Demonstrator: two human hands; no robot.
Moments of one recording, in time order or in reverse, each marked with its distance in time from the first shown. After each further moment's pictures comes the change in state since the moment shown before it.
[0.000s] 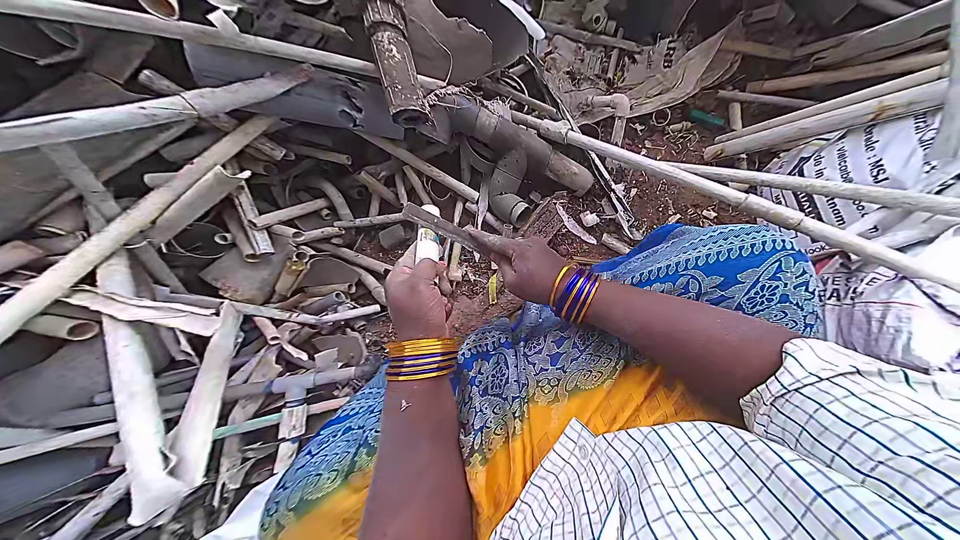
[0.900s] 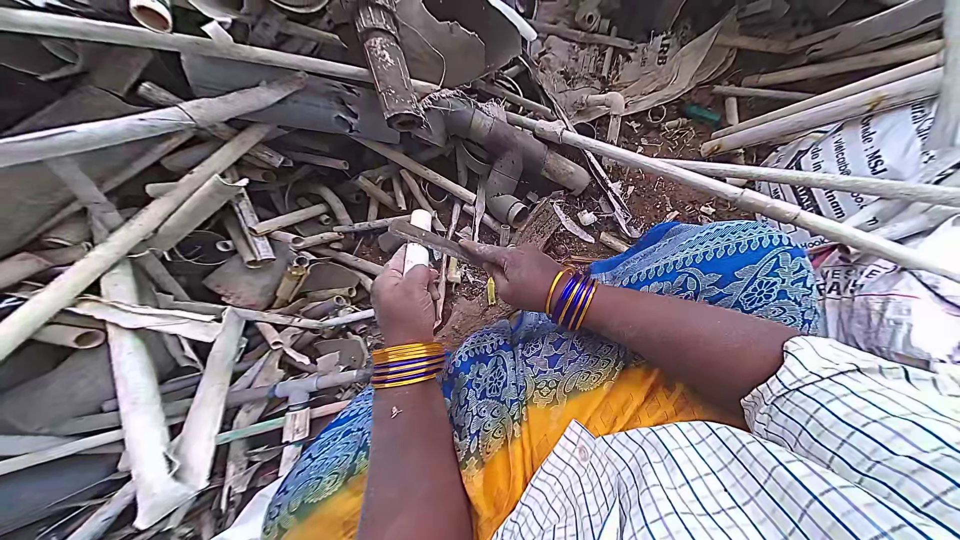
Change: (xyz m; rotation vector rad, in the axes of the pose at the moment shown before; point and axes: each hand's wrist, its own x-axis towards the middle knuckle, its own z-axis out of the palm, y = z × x) left_hand 0.002 0.003 -0.010 0.217 -0.009 0.093; right_hand -0.009 -0.011 -0.004 -0.008 -0.087 0.007
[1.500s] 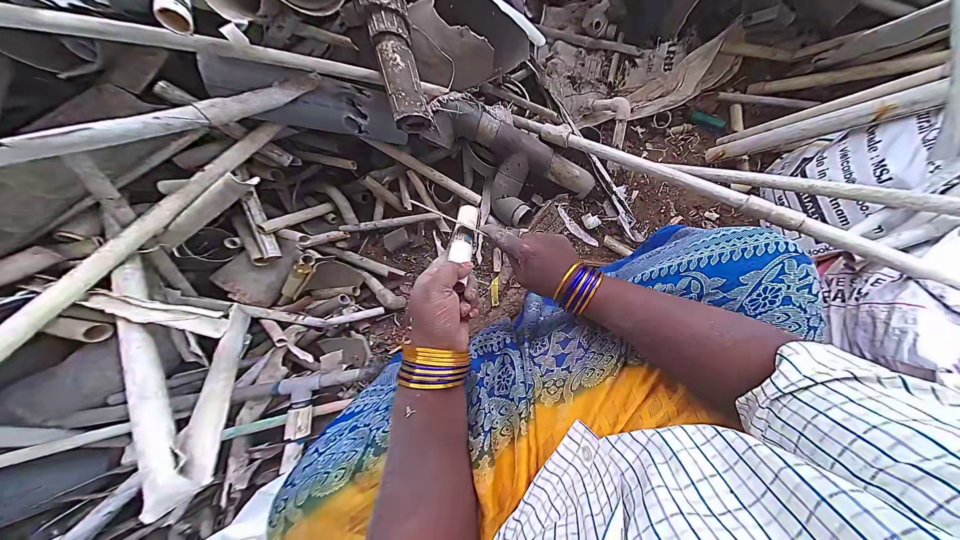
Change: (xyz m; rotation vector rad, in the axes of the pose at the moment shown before) left_hand -0.021 0.009 0.017 -0.492 -0.190 -0.229; right_hand 0.009 0.032 0.014 -0.338 0.334 -0.138
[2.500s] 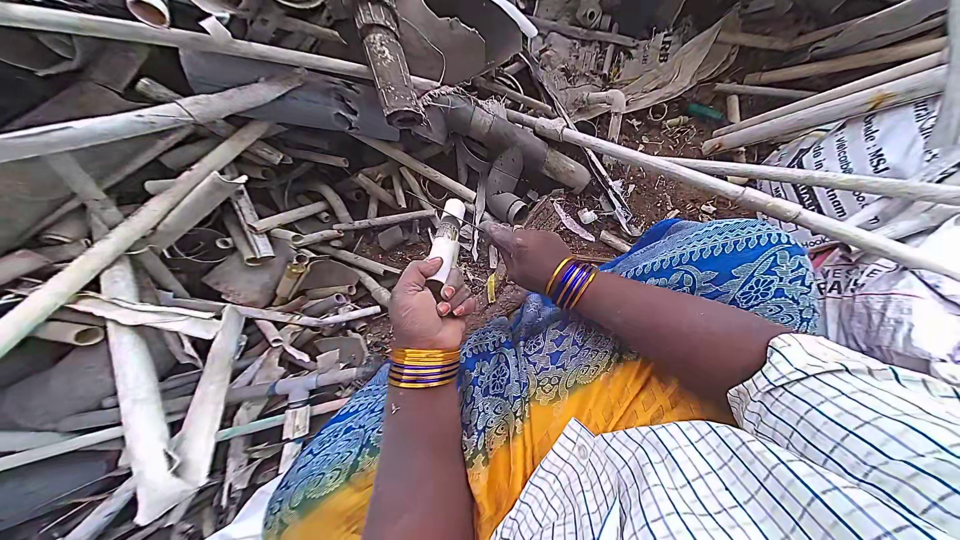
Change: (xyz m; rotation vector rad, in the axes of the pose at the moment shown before) left_hand 0.006 -0.001 -0.013 -0.329 -0.091 -0.103; right_hand 0.000 -0.004 -0.004 0.035 -0.102 0.037
